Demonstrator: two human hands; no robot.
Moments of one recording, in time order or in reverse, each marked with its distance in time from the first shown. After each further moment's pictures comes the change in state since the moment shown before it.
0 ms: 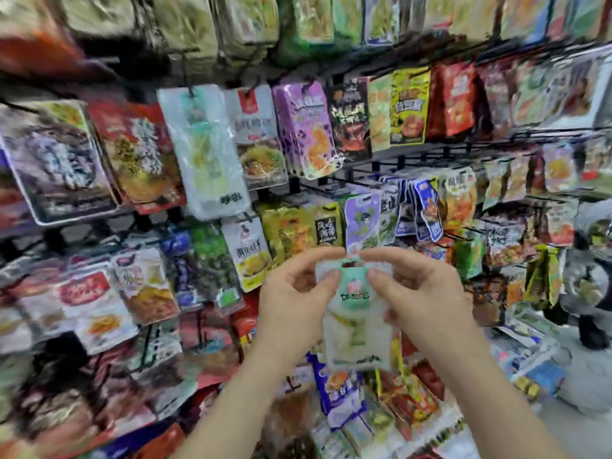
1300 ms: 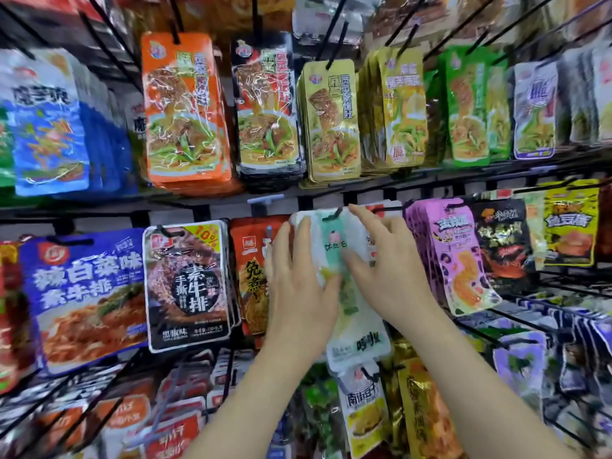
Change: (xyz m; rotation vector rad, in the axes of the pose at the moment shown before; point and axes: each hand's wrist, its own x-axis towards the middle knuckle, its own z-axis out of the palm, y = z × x) left_hand 0.183 -0.013 -0.160 0.743 0.332 0.312; right_hand 0.218 -0.062 0.205 -0.442 0.004 -0.551
